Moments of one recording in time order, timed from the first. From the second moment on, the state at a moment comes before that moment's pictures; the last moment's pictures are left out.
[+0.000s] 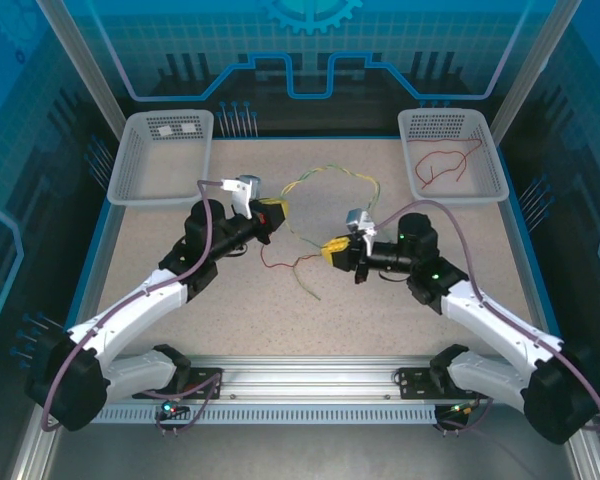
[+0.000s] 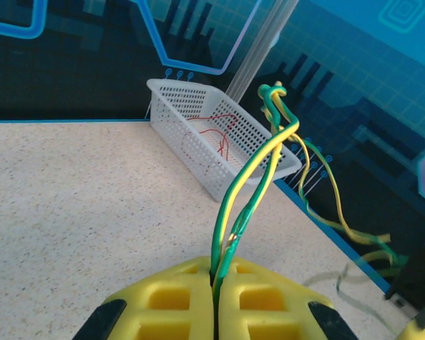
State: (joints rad) left arm -0.49 1.13 0.75 0.27 0.29 -0.45; right arm 0.55 1.07 0.65 0.15 -0.73 0.05
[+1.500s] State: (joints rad) left arm -0.55 1.14 0.69 0.35 0.51 -0.25; right arm 0.68 1.00 0.94 -0.16 -0.23 -0.40
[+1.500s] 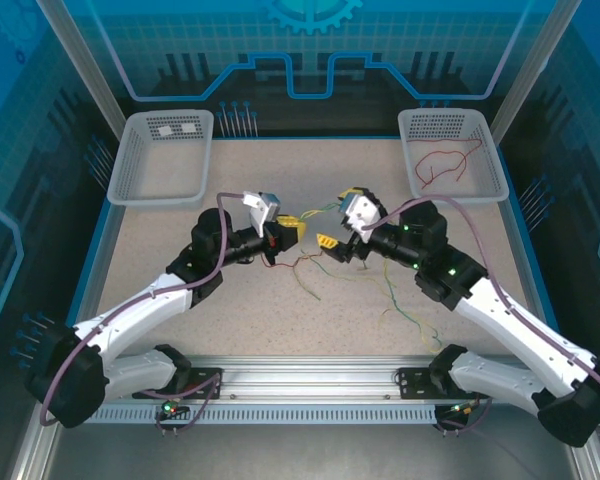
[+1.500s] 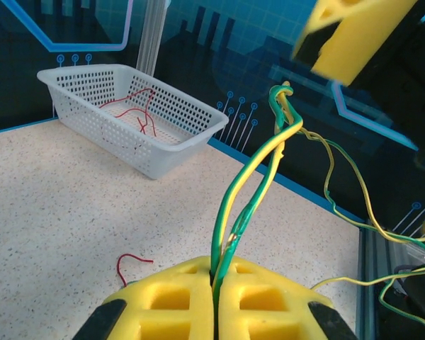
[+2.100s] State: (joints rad) left arm -0.55 1.03 0.60 0.42 0.50 -0.21; right arm 0.60 1.11 1.01 -0.18 -0.29 -0.54
